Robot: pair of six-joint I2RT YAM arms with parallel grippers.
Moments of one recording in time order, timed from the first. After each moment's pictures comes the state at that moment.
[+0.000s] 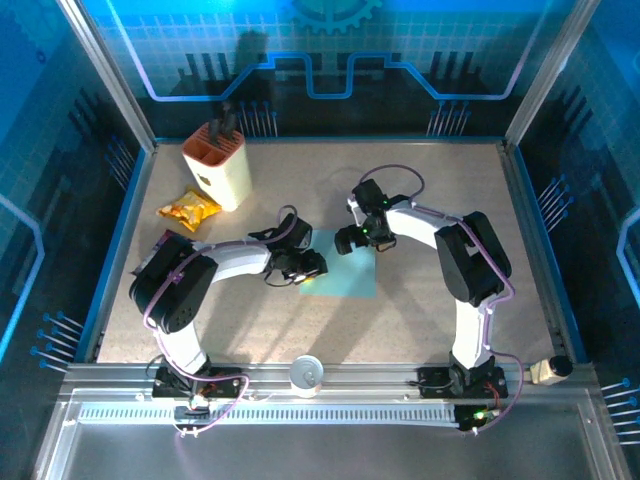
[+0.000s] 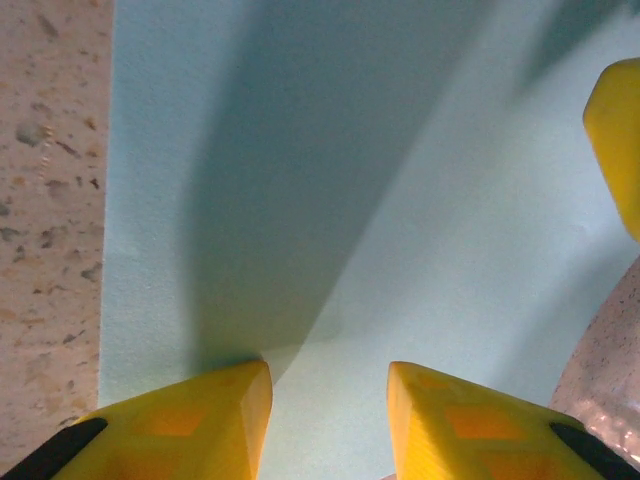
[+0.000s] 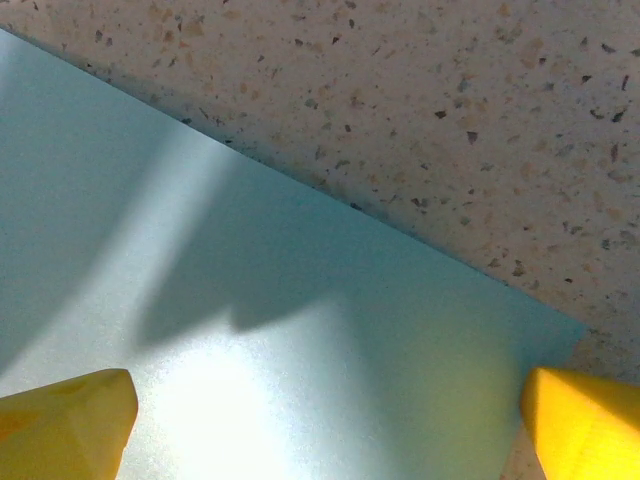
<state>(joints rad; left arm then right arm) -0.57 1.77 0.93 -0.25 0.32 -0.91 0.48 1.97 1.31 -0.57 -0.09 0.17</state>
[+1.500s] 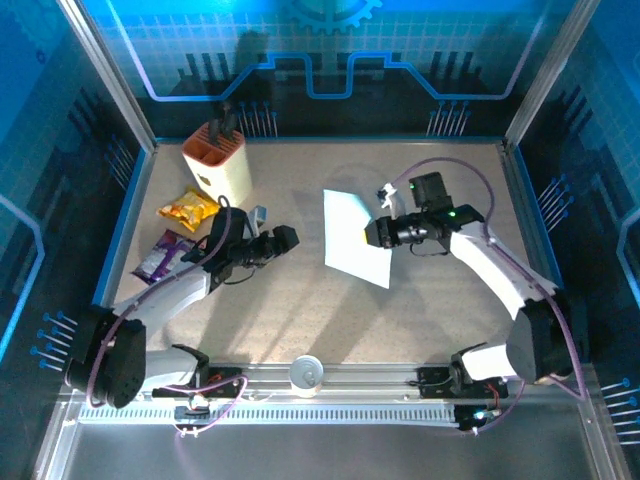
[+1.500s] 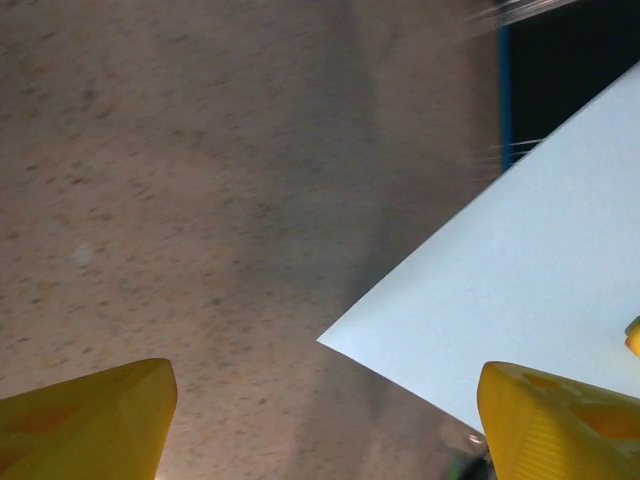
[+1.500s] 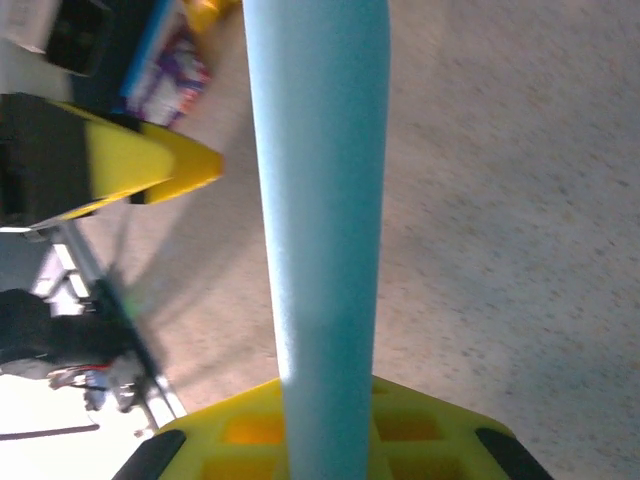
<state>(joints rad) -0.31 1.24 0.65 -0.02 0.51 -0.84 0.32 1.35 1.08 -0.61 -0.70 0.17</state>
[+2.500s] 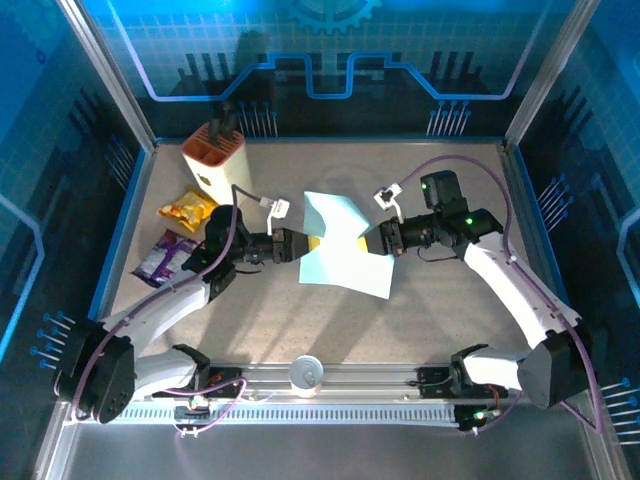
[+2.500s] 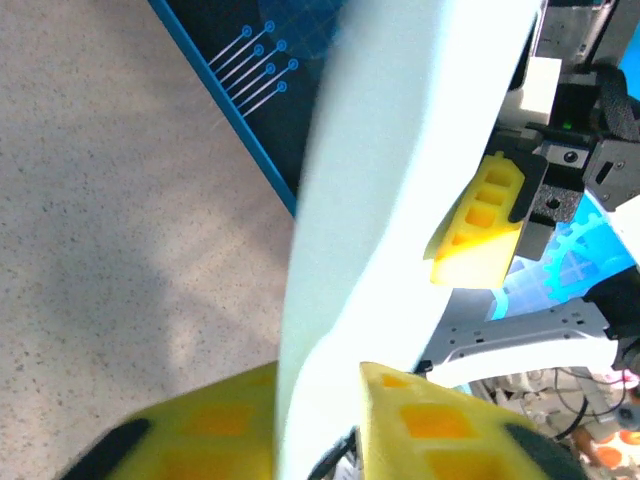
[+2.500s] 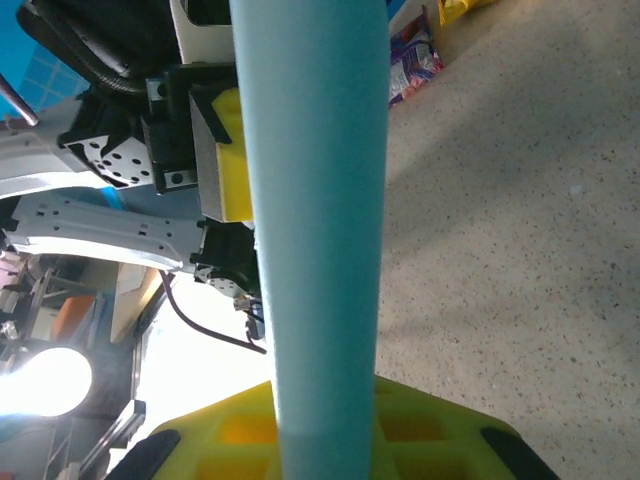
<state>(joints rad) -0.42 1.18 0.65 0.35 0.89 -0.79 0.34 1.25 1.11 -0.70 -1.03 0.11</state>
